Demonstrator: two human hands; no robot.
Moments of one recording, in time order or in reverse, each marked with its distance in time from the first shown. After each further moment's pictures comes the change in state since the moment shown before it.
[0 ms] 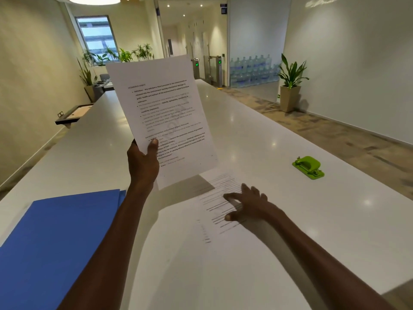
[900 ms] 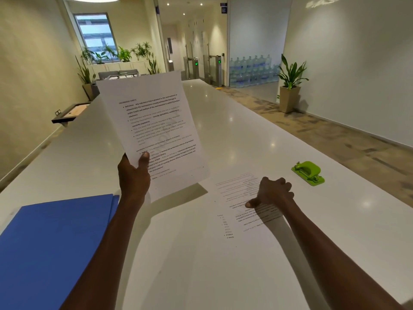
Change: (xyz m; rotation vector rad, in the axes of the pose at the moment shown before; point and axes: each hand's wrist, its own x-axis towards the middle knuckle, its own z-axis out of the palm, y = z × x) left_hand 0.001 -0.025 -0.003 0.055 0.045 -0.031; right_hand 0.025 0.038 -0.048 0.013 0.158 0.526
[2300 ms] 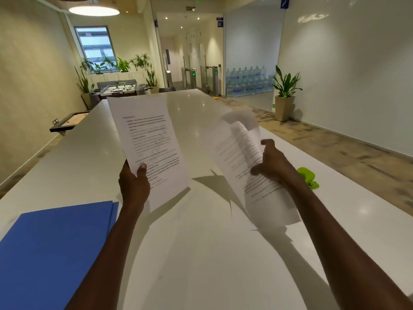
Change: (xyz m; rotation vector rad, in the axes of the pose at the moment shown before) left_hand 0.003 -0.007 -0.002 0.113 0.000 -0.029; right_hand -0.046 -0.015 -0.097 0.551 0.180 -0.346
